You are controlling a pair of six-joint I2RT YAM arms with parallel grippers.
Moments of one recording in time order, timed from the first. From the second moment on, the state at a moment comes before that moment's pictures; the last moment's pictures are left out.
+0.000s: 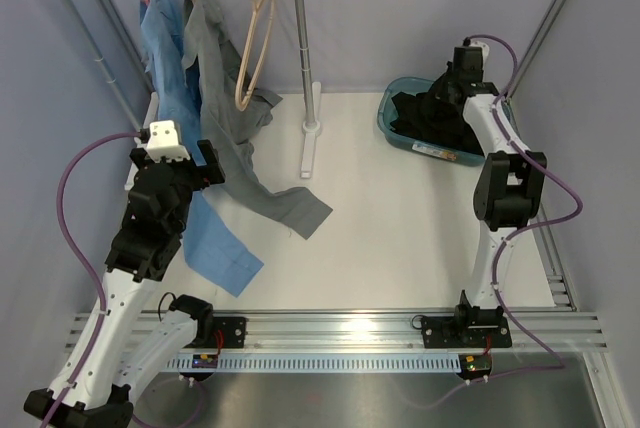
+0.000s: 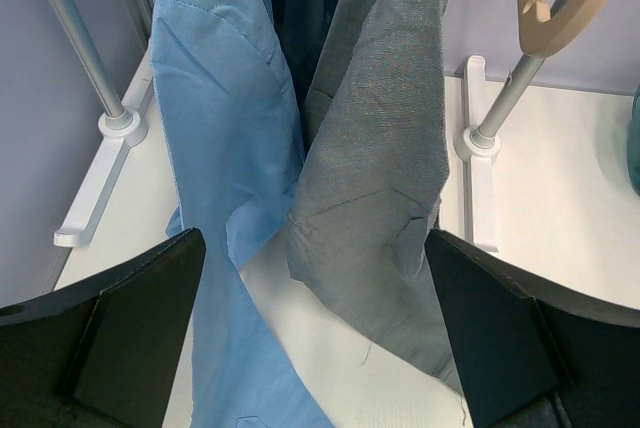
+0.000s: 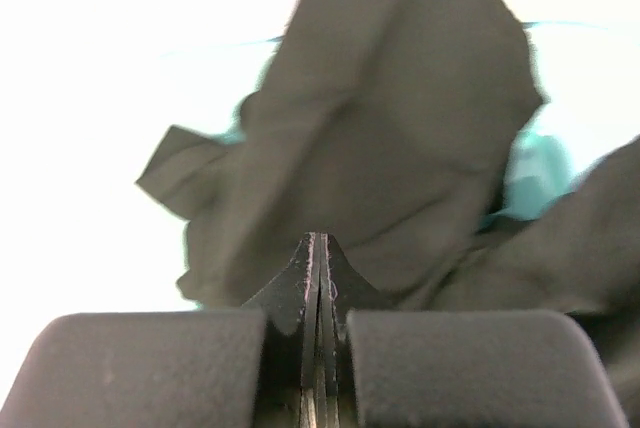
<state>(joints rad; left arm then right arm) -0.32 0.71 0.92 -0.36 -0.39 -0.13 0.01 2.12 1.91 -0.37 0.18 0.31</state>
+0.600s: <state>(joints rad) -0.32 0.70 0.92 -0.36 -0.39 -0.13 0.08 2.16 1.92 -0.44 0.14 0.35</state>
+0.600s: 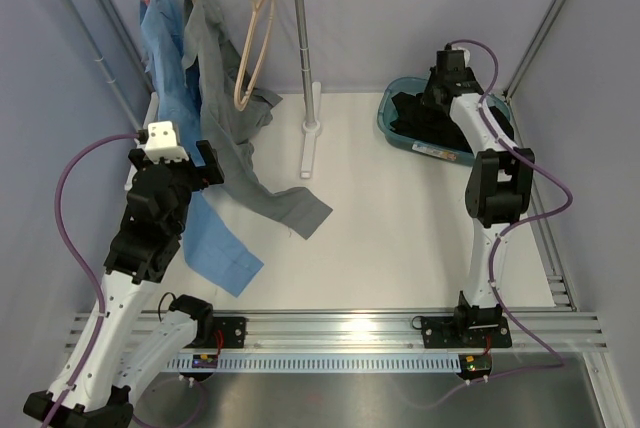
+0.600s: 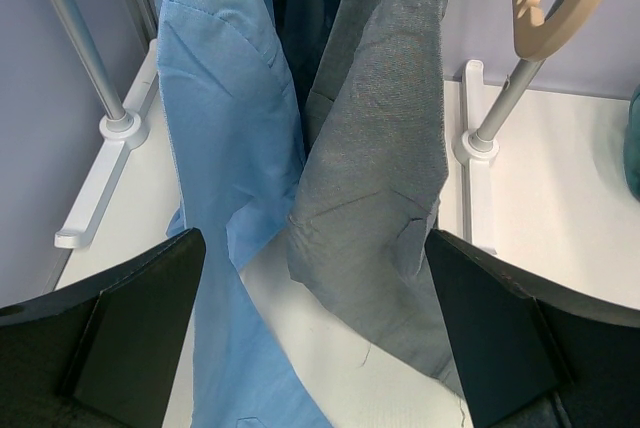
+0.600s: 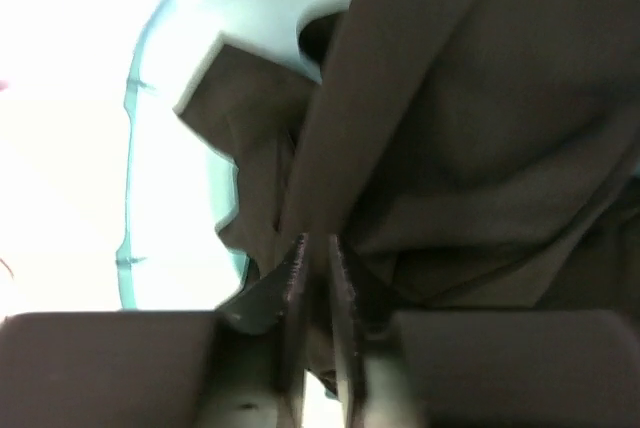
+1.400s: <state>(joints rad) -0.32 0.71 0.92 -0.36 -0.39 -0.14 0.07 2.56 2.39 -0.46 0.47 0.32</state>
